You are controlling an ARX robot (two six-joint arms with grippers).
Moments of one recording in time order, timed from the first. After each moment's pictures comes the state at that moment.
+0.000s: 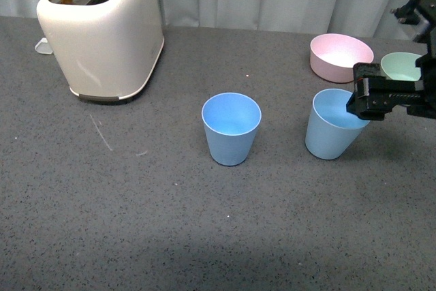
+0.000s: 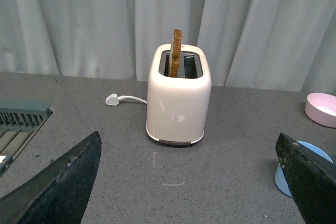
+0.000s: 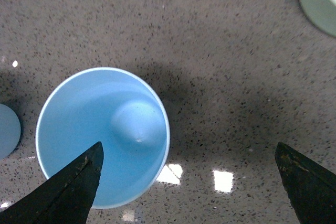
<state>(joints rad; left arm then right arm) 0.00 0.00 0.02 0.00 0.00 -0.01 0.10 1.91 0.93 0.03 -0.08 0.08</state>
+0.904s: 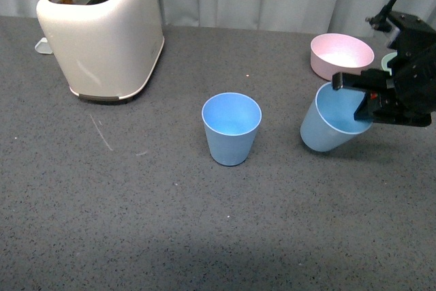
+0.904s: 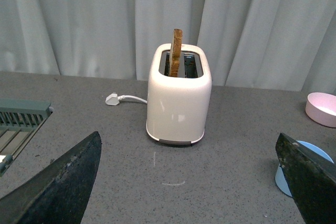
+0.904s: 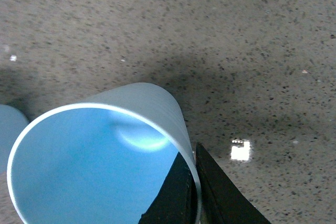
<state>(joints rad) 0.00 0.00 0.02 0.00 0.00 -0.01 0.14 1.96 1.05 -0.11 -0.13 0.20</state>
